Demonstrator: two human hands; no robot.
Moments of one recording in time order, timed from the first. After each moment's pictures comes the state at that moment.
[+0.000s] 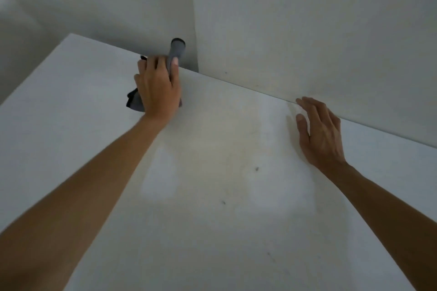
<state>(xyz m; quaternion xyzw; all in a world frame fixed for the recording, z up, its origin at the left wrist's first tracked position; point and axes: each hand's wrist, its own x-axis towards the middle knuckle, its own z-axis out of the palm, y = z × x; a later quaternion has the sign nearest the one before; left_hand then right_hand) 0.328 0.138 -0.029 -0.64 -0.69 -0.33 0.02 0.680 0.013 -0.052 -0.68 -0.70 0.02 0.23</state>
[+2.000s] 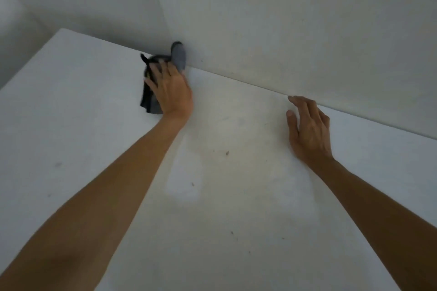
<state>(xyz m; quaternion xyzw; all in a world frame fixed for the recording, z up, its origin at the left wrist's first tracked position) 0.425 0.107 -0.053 -0.60 -0.79 -0.15 0.00 0.726 -0.015 -0.066 -0.70 -0.67 0.08 0.25</state>
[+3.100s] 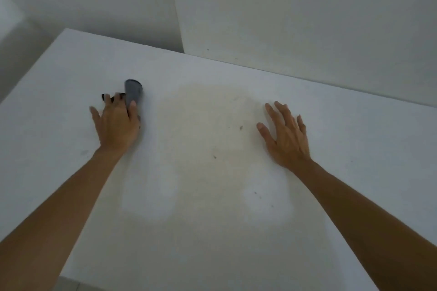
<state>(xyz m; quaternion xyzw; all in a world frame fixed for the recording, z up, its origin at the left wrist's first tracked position) 0.239 0.002 -0.053 -0.66 -0.74 -0.14 -0.03 0.638 -0.100 -0.065 -0.74 -0.65 0.12 0.12</state>
